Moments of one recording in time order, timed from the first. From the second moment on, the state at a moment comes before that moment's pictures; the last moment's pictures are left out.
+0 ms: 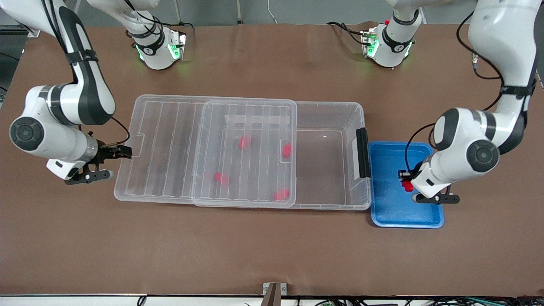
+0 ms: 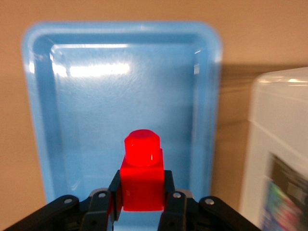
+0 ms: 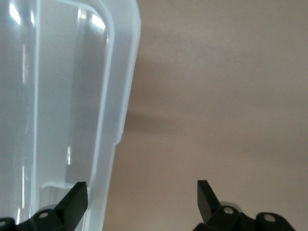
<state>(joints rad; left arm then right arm) 0.11 0.40 -0.30 -1.72 0.12 2.03 -0.18 -0.03 0.26 0.03 -1.89 -0.06 1.97 -0.16</state>
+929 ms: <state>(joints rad) -0.01 0.40 -0.58 -1.87 0.11 2.22 -0.75 -0.04 0.20 -0.01 -1.69 -0.08 1.74 -0.02</state>
